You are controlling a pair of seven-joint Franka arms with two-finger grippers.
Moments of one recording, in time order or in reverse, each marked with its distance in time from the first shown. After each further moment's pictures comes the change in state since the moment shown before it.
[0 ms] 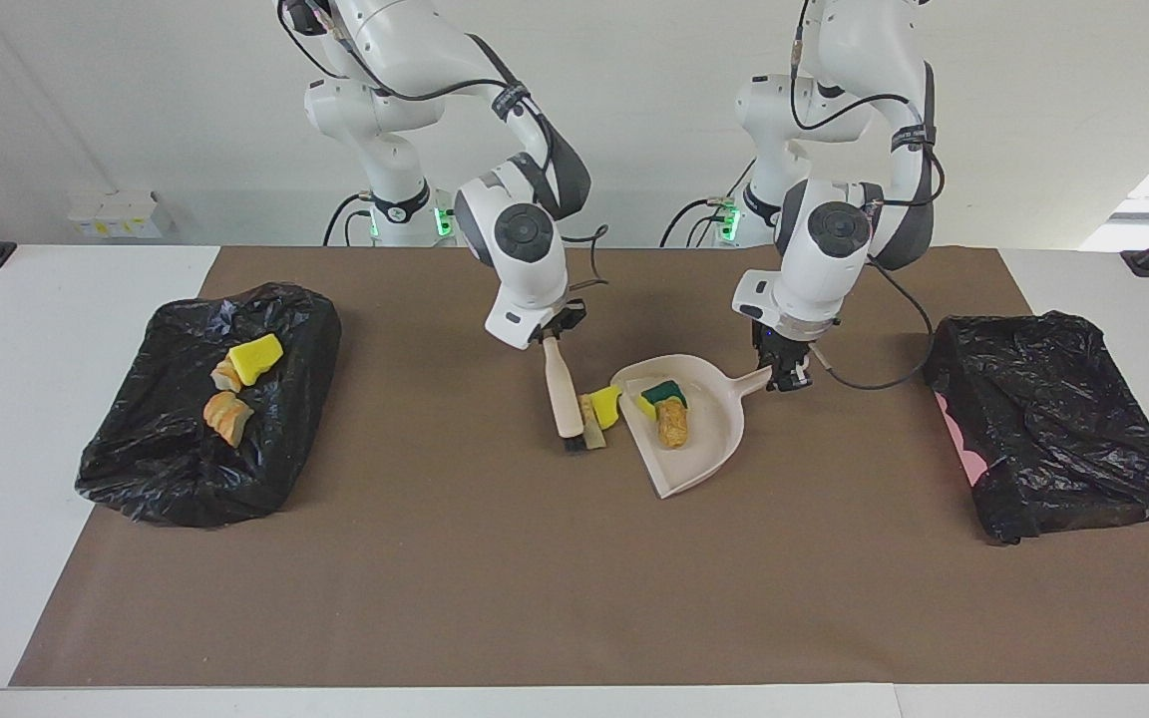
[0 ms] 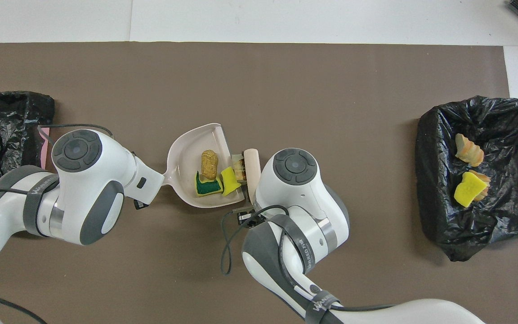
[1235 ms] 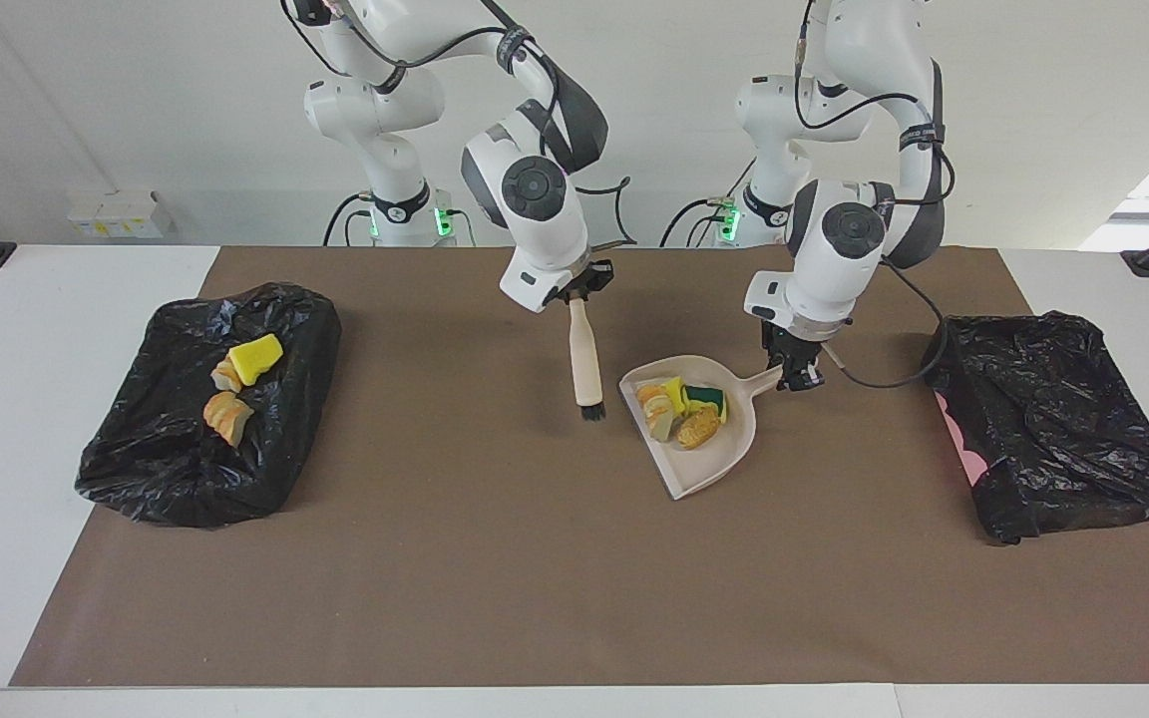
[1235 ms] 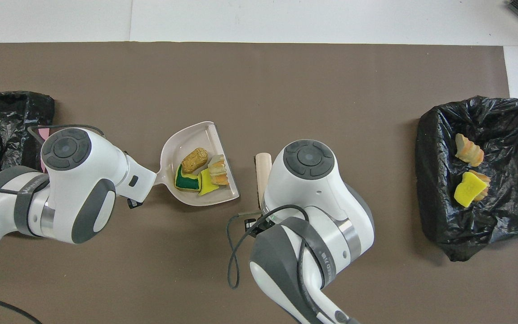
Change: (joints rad) left arm 0.033 -0.003 0.002 -0.003 0.000 0.000 0.002; right arm -0.009 -0.128 -0.005 0.022 -0.015 -0.256 0.097
